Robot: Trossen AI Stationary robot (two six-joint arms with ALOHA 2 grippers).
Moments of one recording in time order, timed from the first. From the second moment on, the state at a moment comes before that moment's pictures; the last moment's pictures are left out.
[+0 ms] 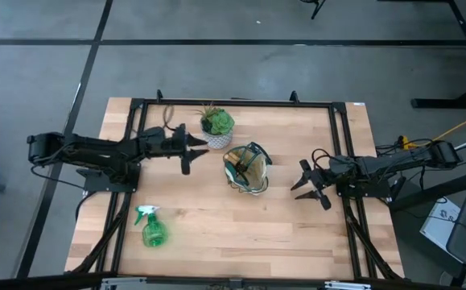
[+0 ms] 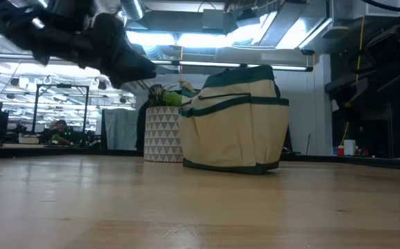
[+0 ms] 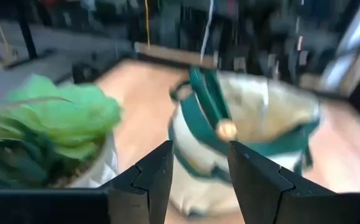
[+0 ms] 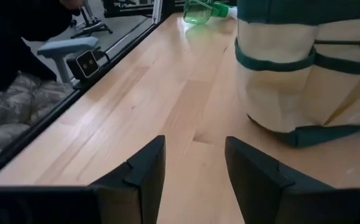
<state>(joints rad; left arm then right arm) 0.24 1.04 0.35 0.50 0.05 -0.14 0.14 0.53 0.01 0.18 -0.27 0.09</state>
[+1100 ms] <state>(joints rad) -0.47 1.04 0.77 -0.71 0.03 -1.05 0.14 0.53 0.01 0.18 -0.27 0.10</state>
